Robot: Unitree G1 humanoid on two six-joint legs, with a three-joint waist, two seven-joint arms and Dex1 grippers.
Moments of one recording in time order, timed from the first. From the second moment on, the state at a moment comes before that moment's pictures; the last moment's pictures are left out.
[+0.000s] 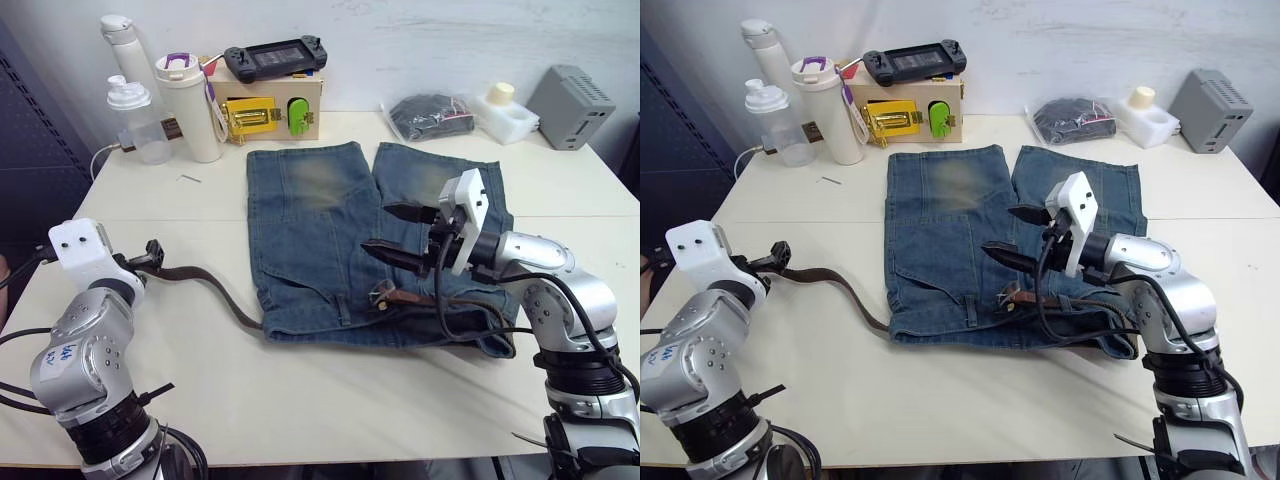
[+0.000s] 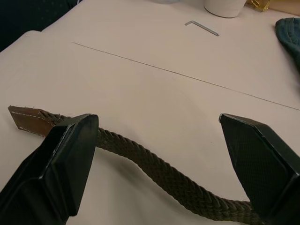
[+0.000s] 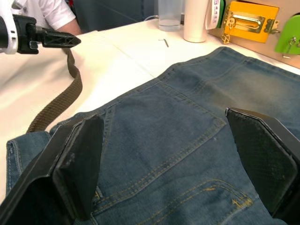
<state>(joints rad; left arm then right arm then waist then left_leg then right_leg) -0.35 0.21 0.64 -0.52 -0.23 1.18 0.12 -0.53 -0.58 -0.03 -0.22 0.53 0.63 0.86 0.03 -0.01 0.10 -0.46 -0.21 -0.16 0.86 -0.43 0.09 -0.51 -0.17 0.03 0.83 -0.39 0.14</state>
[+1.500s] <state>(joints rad) -0.21 0.55 0.31 -0.49 0.01 0.68 -0.06 -0.46 -0.67 0.10 -0.25 0.45 0.46 1.06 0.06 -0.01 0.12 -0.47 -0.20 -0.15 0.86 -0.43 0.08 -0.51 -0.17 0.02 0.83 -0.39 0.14</state>
